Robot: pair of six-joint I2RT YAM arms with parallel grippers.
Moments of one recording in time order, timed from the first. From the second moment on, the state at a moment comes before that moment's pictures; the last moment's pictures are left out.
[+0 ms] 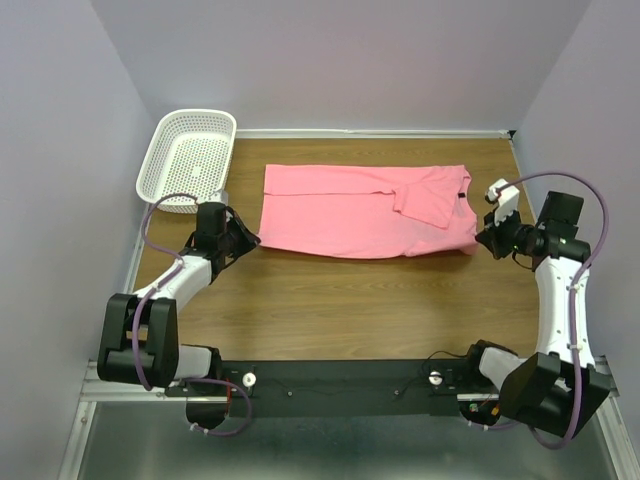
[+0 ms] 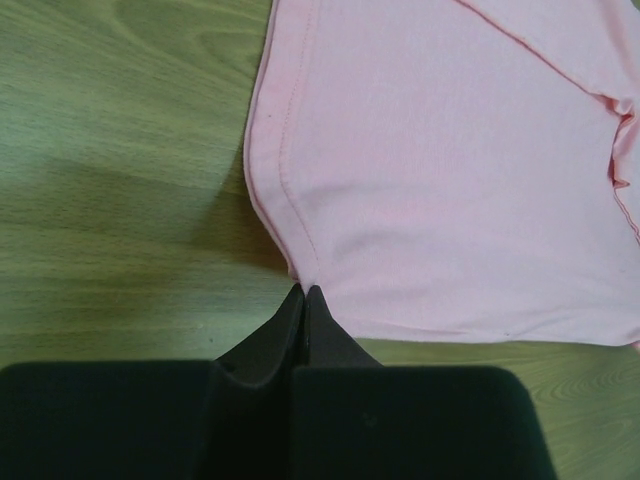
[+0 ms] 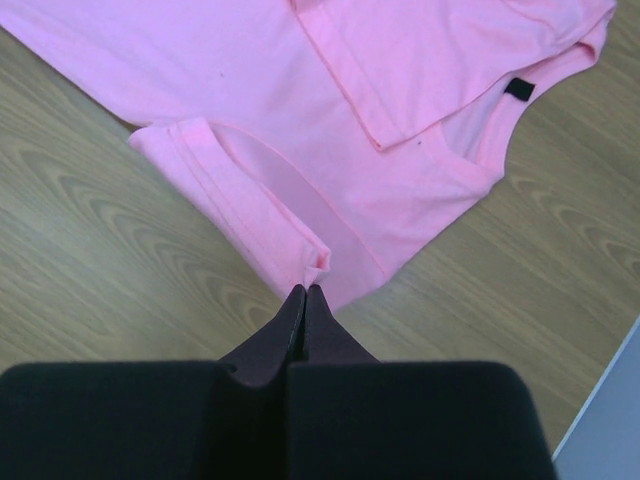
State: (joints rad) left arm -0.11 1.32 0.61 0.05 0.20 -0.64; right arm -0.37 1.06 0.95 -0.75 -0.70 -0.78
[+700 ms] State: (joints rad) left arm -0.11 1.34 0.61 0.06 0.22 -0.63; right arm -0.37 1.24 0.85 -0.98 -0.62 -1.17
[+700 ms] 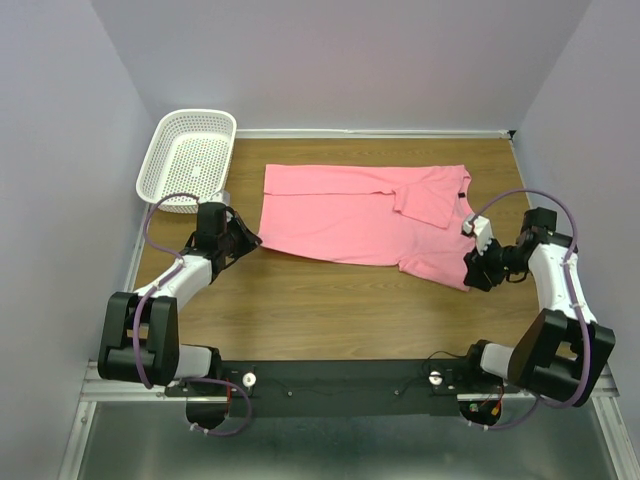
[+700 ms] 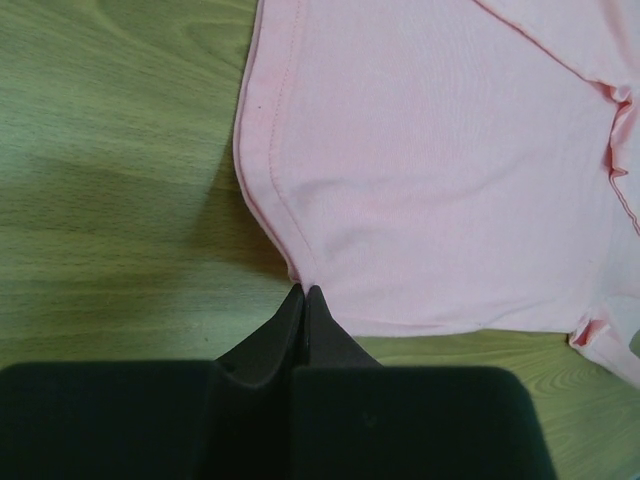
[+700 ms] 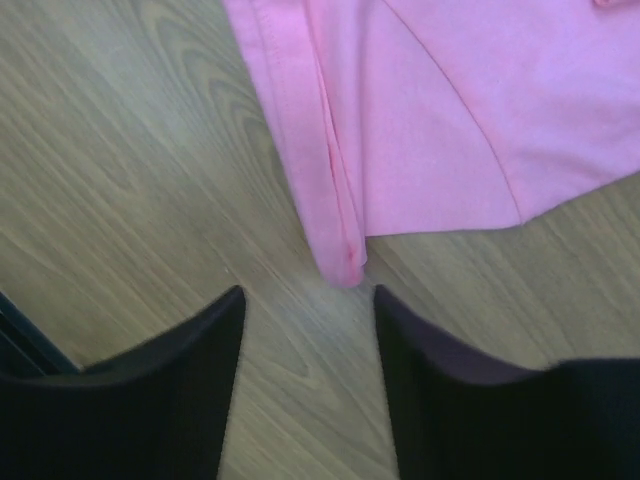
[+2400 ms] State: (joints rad) left arm -0.11 1.36 0.61 0.09 0.28 -0.61; right arm 0.09 1.71 1.06 -0.75 -0.67 -0.92
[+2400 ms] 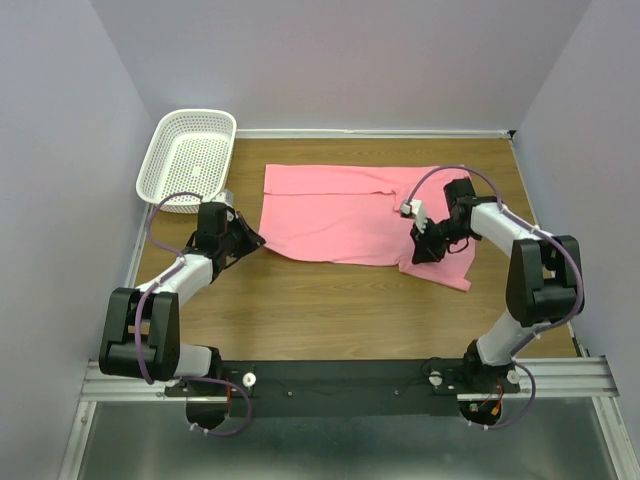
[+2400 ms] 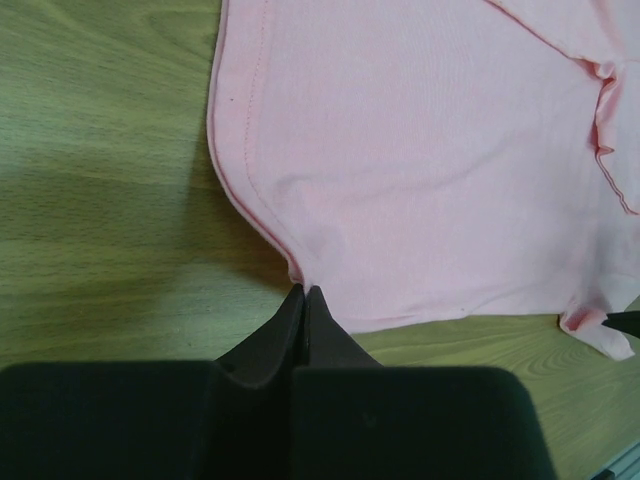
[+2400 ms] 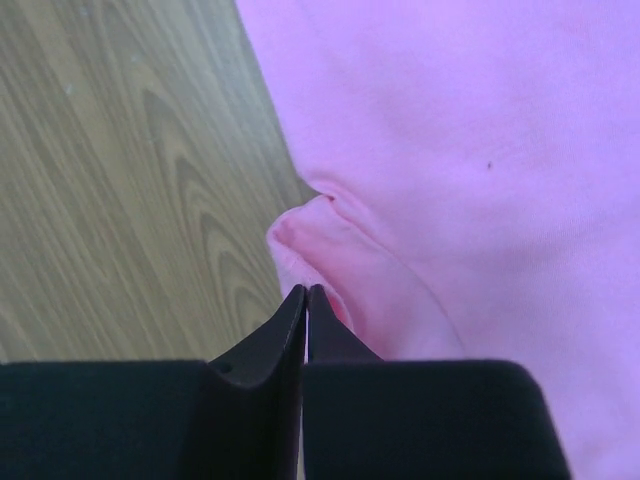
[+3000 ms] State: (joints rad) left arm -0.11 1.36 0.61 0.09 0.29 -0.61; right arm 0.37 1.46 0.93 -1.02 -0.54 -1.04
